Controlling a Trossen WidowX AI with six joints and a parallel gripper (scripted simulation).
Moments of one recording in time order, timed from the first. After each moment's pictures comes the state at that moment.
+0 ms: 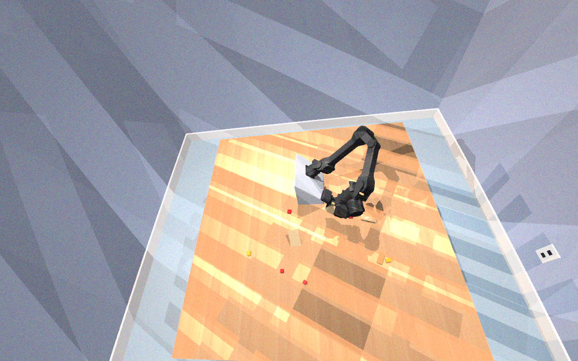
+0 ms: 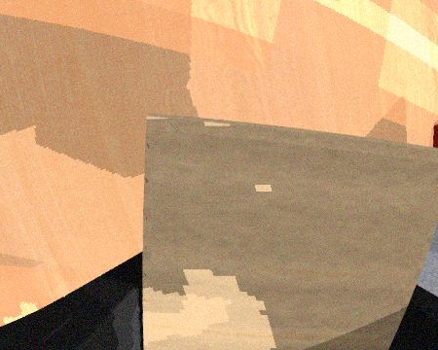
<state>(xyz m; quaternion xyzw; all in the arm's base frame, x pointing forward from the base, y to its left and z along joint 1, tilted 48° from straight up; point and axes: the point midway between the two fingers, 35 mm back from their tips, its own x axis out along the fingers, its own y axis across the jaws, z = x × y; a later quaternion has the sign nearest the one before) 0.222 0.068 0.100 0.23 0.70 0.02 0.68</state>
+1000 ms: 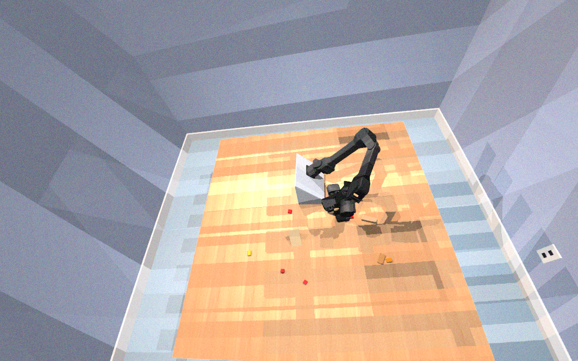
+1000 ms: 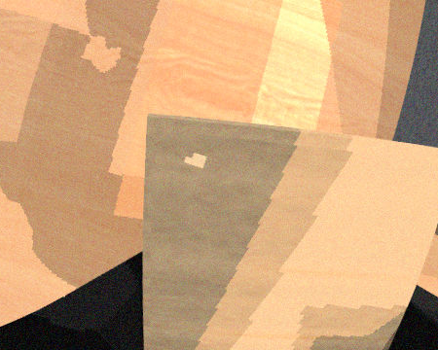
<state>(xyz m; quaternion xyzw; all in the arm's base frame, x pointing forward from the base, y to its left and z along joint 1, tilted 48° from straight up) 0.223 0.065 0.099 0.56 0.65 -0.27 0.42</state>
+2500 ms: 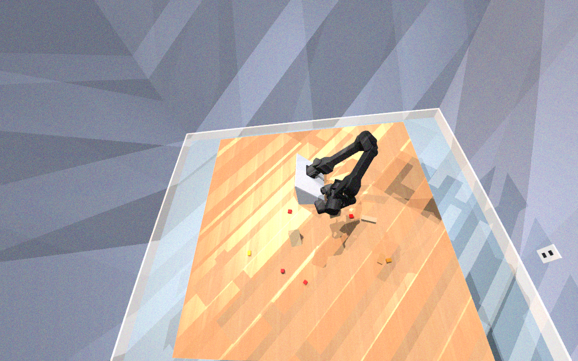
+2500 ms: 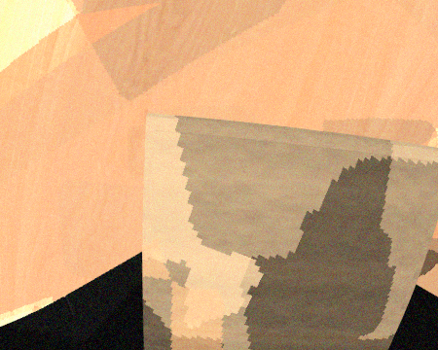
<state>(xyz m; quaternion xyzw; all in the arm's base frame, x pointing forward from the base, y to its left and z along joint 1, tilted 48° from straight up) 0.232 0.054 0.106 0.70 0.36 -0.59 -0.18</state>
